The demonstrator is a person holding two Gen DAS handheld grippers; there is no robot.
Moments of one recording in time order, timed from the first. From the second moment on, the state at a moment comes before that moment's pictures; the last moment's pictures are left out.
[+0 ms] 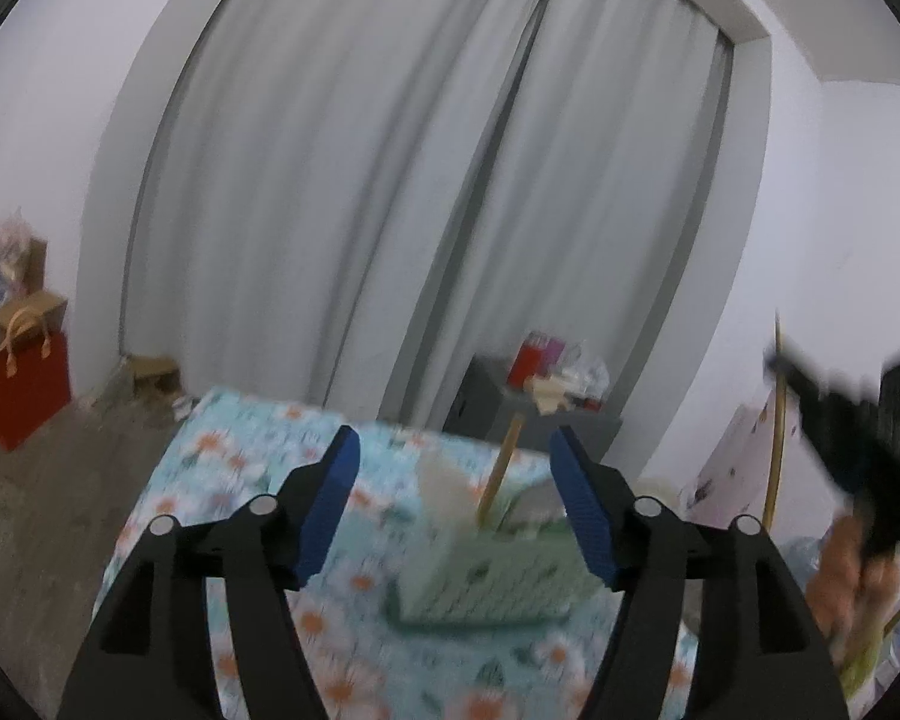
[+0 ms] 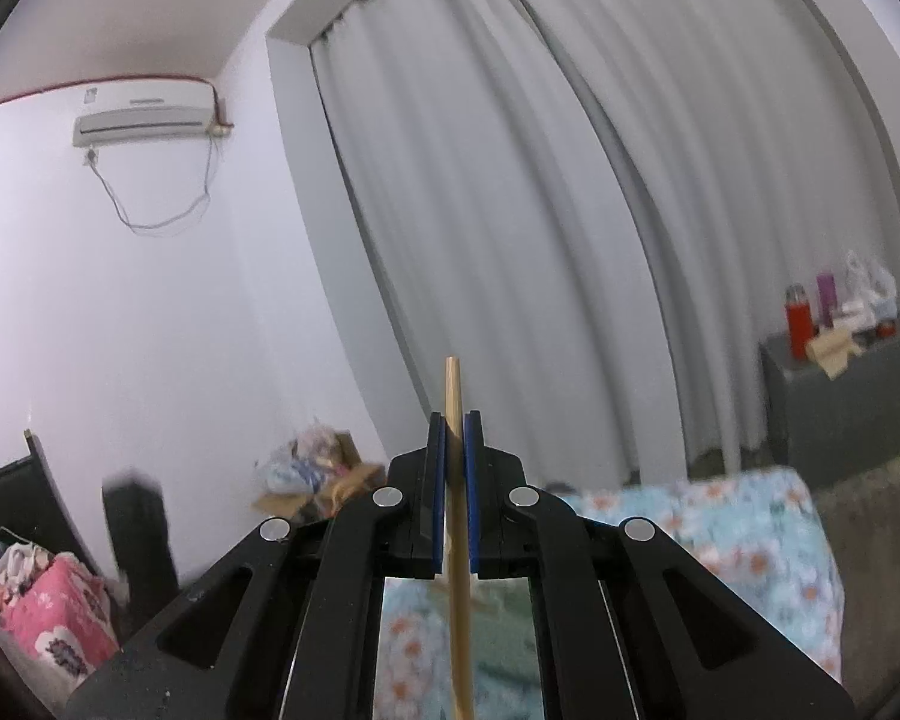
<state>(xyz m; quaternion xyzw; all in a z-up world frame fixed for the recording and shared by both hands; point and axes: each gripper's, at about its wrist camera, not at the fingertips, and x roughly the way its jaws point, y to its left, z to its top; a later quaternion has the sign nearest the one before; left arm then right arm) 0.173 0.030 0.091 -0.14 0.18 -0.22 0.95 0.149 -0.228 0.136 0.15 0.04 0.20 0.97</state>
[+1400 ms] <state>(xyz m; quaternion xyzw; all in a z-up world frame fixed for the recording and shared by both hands) 0.149 0.067 0.032 -0.15 0.24 -0.18 0.94 0.224 -0.176 0.108 0.10 -0.04 0.06 0.99</state>
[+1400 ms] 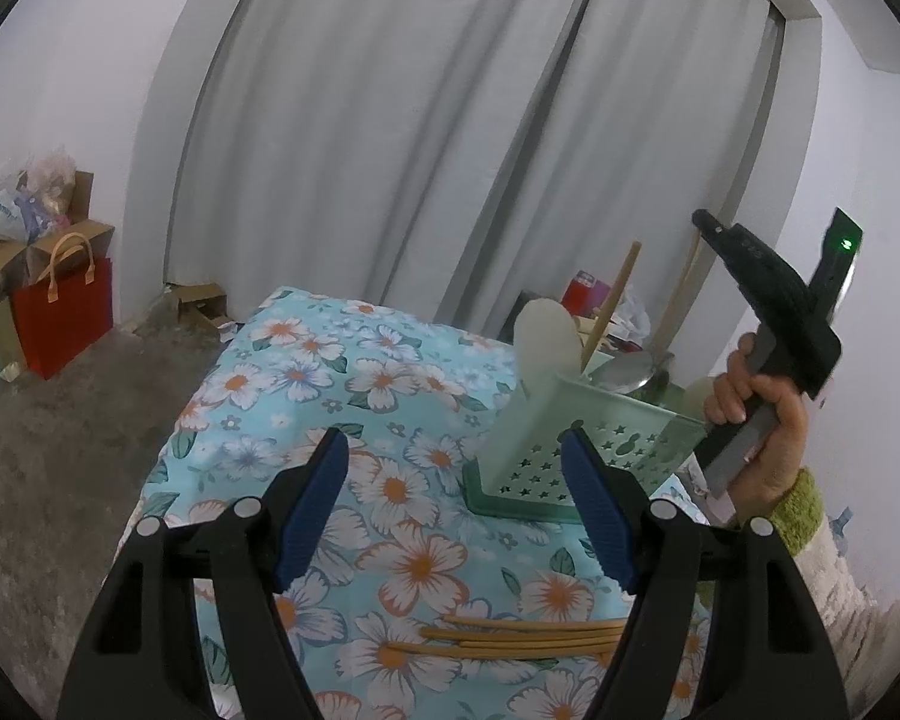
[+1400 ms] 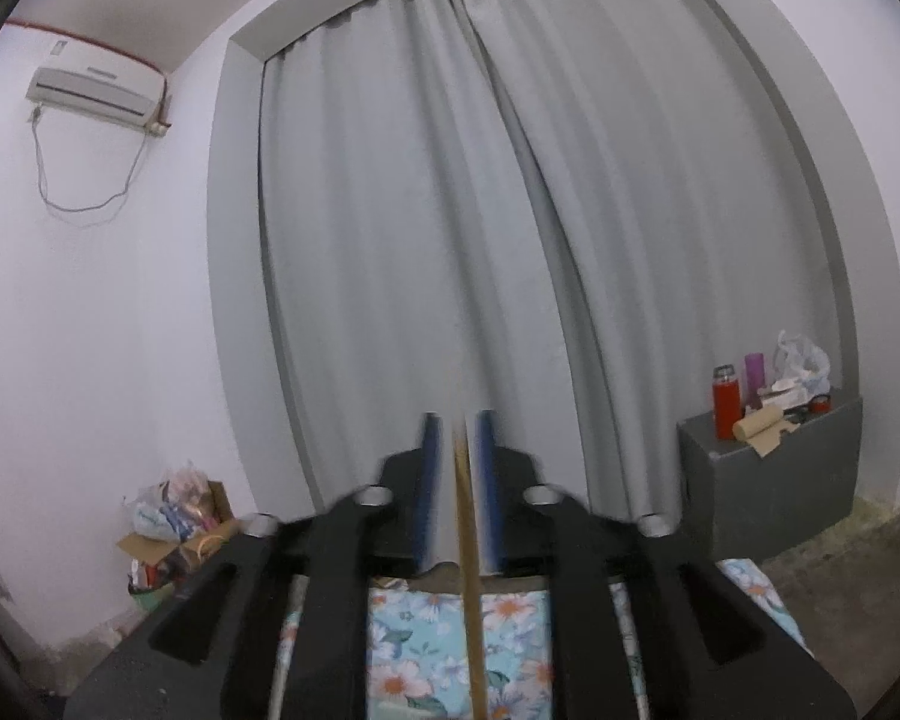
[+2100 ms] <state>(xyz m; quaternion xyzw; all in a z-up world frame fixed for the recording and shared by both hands) 0.131 0.062 0.023 -0.14 0.27 -0.19 0.93 0.086 -0.188 0.137 0.11 -0.01 0.12 0.99</state>
